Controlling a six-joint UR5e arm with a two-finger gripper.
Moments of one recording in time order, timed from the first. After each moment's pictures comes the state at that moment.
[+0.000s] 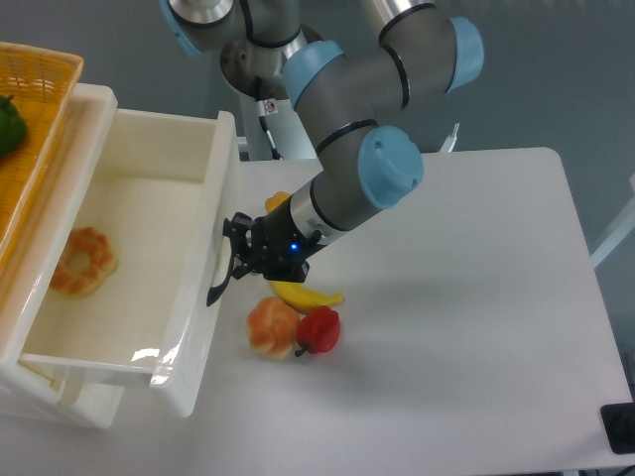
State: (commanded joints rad) arm 2.44 -1.89 -1.53 -1.57 0.97 0.90
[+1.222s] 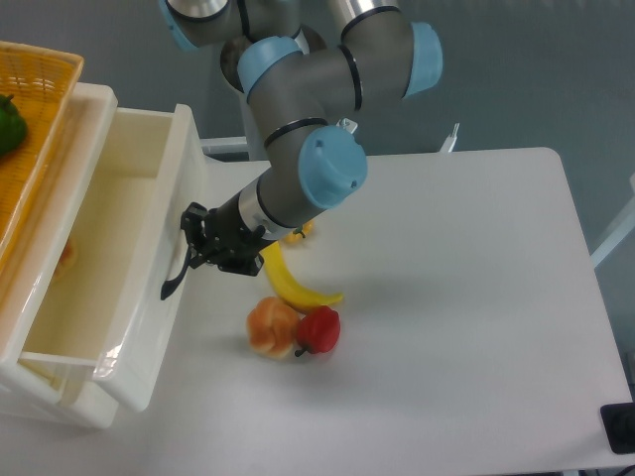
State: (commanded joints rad) arm 2.35 -1.86 -1.57 -1.56 0.95 0.85
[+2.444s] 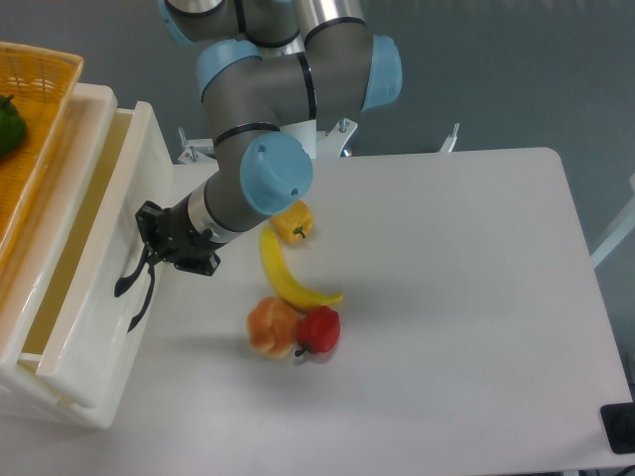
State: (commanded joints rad) arm 2.26 -1.87 -1.57 -1.54 0.95 0.79
